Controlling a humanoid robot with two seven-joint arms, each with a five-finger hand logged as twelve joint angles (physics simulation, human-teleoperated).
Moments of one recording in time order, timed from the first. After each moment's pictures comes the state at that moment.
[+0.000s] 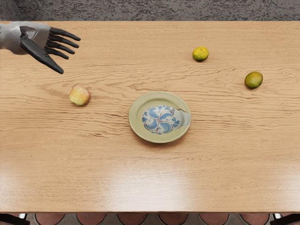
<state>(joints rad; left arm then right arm) -1.47 0.83 0.05 -1.00 0.14 -0.61 0.21 0.01 0.00 -0.03 0.24 0.10 -0.02 0.07</state>
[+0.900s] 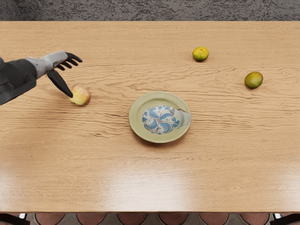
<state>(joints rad) -1.43 0.69 0.31 -1.27 0.60 0.18 0.20 -0.02 0.00 -0.04 0.23 0.10 -0.02 0.07</state>
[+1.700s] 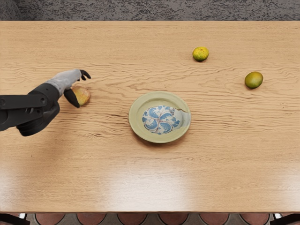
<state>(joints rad) -1.35 0.46 0.52 -1.14 0.73 0.46 0.20 -0.02 0.00 -0.04 0.23 0.10 -0.02 0.07</state>
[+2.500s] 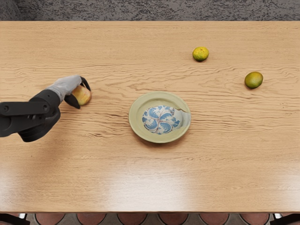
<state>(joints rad) -1.31 0.45 0.53 -1.13 0.75 0.49 0.20 -0.02 0.00 -0.04 0.23 0.10 -0.02 0.07</state>
